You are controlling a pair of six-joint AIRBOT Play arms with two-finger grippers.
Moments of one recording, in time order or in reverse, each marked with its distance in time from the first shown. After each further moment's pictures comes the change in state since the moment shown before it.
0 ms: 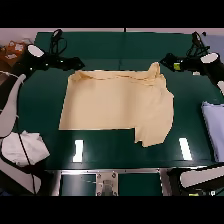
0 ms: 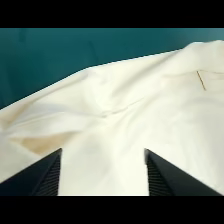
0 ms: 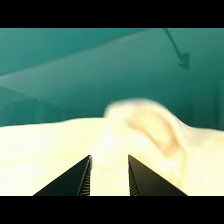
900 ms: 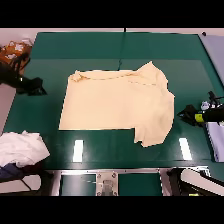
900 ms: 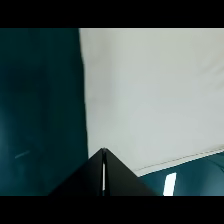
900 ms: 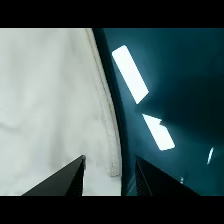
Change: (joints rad) left arm 0.304 0.372 -0.371 0.335 -0.494 -0.222; right arm -0.414 0.422 -0.746 -0.179 0.309 0.037
